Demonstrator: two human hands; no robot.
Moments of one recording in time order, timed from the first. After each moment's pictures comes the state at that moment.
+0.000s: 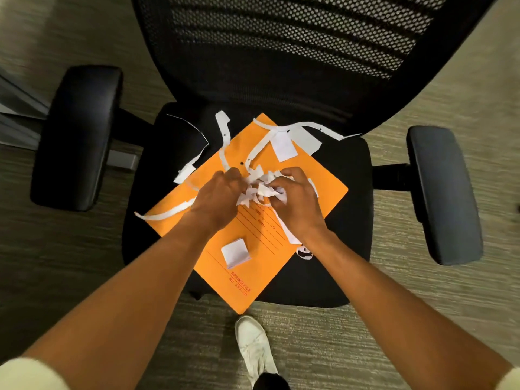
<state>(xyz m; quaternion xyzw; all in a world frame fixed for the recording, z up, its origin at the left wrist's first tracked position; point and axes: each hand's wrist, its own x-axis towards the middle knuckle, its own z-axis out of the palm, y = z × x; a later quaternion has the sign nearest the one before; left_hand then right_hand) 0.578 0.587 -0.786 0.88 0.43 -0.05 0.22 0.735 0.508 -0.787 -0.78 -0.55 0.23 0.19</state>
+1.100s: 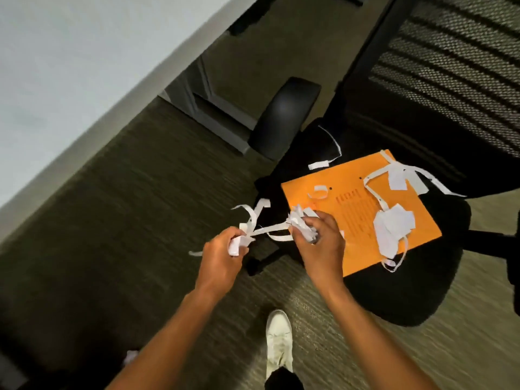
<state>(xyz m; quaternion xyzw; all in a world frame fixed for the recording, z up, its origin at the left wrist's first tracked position) 0.339 0.403 -0.710 0.51 0.71 0.25 0.41 0.529 0.424 -0.714 -0.69 -0.52 0.36 0.36</state>
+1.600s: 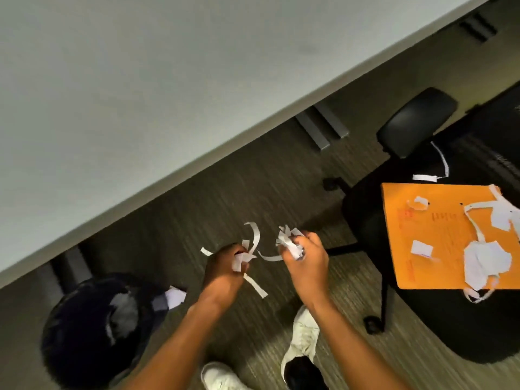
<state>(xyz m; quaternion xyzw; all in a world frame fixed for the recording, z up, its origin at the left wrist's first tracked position) 0.194 0.236 -0.716 0.36 0.82 0.24 0.38 0.348 0.310 -0.728 -0.61 -0.64 0.41 0.22</state>
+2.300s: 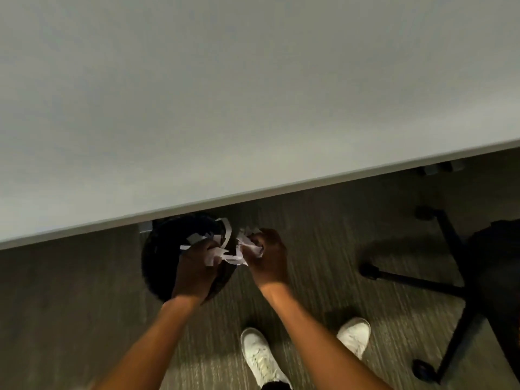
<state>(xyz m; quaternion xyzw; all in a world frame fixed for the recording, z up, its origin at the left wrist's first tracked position) 0.014 -0.014 -0.719 0.22 0.92 0.23 0.21 0.106 0.104 -0.740 -0.39 -0.76 0.50 0.12</state>
